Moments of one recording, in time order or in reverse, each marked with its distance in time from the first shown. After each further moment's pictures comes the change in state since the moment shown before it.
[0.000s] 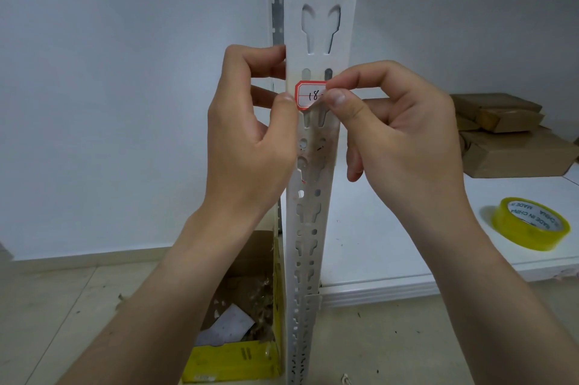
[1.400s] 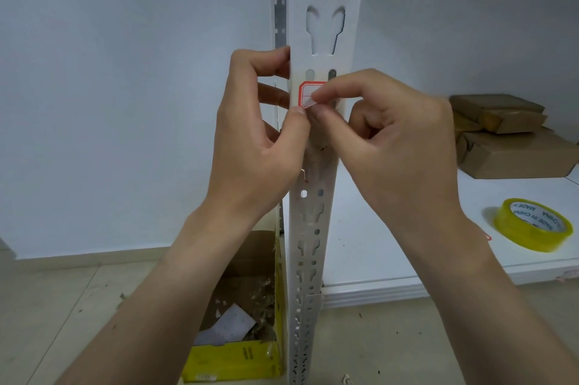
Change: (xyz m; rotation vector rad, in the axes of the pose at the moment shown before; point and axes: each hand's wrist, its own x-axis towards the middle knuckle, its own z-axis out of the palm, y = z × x) left_hand -0.002 -0.002 -0.003 -0.065 -0.080 0.013; right_hand 0.002 0.015 0.004 -0.435 0.070 -0.353
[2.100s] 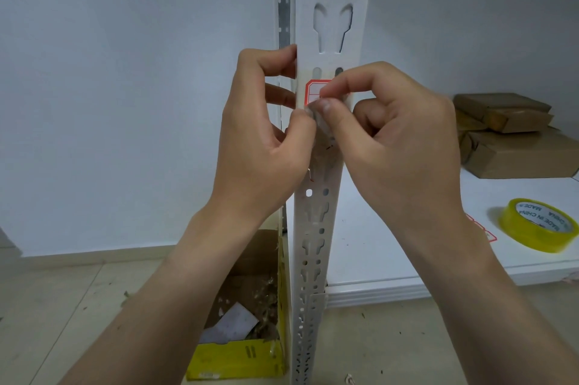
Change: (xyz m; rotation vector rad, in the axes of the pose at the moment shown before) left_hand -0.001 -0.002 -0.001 0.031 -0.007 0.000; right_hand -0.001 -0.006 0.005 0.021 0.016 0.081
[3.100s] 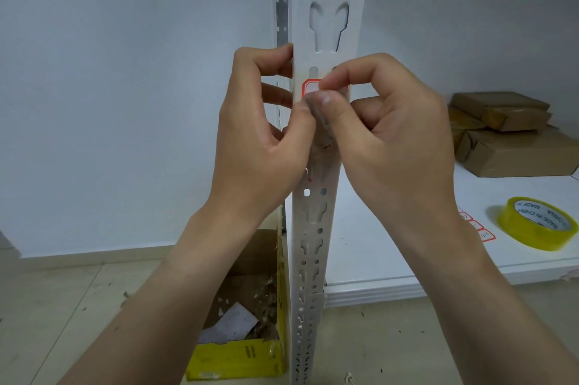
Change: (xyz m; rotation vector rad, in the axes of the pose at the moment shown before) left_hand -0.001 0.002 0.001 0.020 0.022 -0.017; right_hand 0.000 -0.010 0.000 0.166 -0.019 0.089
